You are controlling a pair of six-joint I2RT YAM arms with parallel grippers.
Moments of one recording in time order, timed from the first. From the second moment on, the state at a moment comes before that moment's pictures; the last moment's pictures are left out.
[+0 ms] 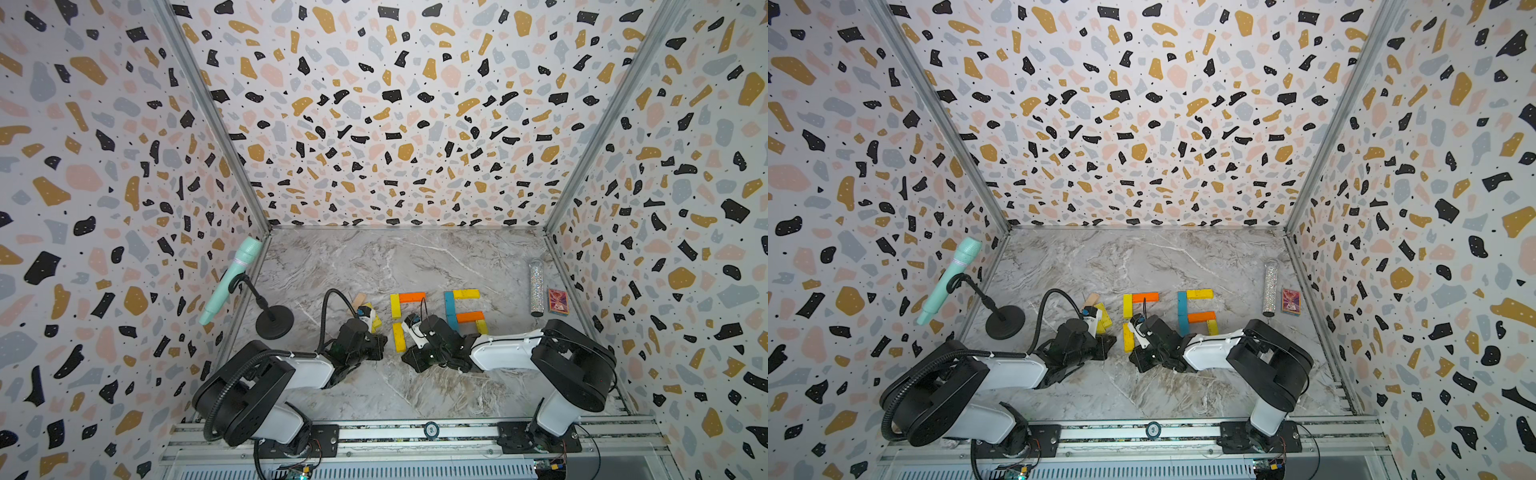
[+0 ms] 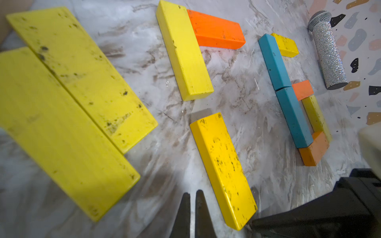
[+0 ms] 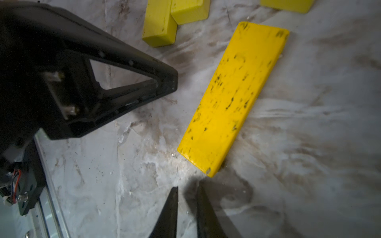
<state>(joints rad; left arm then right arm) -0.62 1.45 0.31 0.47 0.14 -0.59 0.95 1.68 0.70 0.15 -0.26 0.45</state>
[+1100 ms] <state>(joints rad) -0.62 1.57 0.37 0.52 0.13 -0.58 0.92 1.71 0.68 0.25 -0.26 0.47</state>
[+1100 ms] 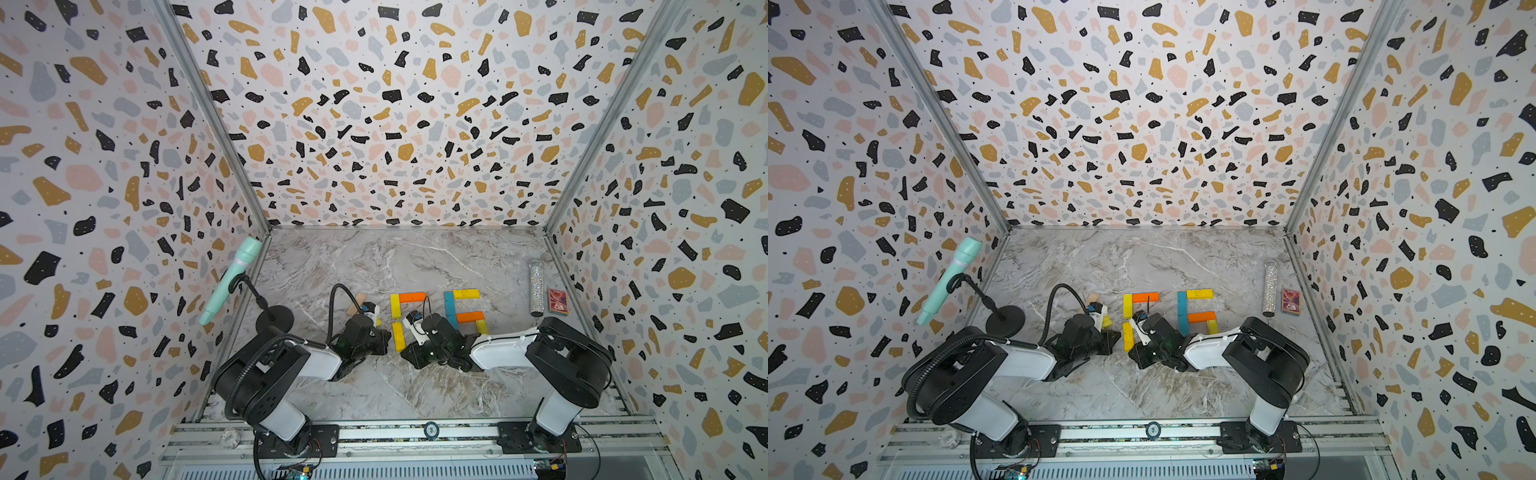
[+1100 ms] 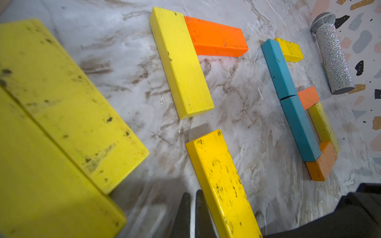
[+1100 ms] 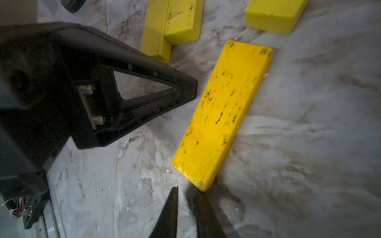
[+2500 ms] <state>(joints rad) -0.59 1.64 0.43 0.55 0.11 -0.51 0.91 1.74 0.69 0.30 -0.28 0.47</state>
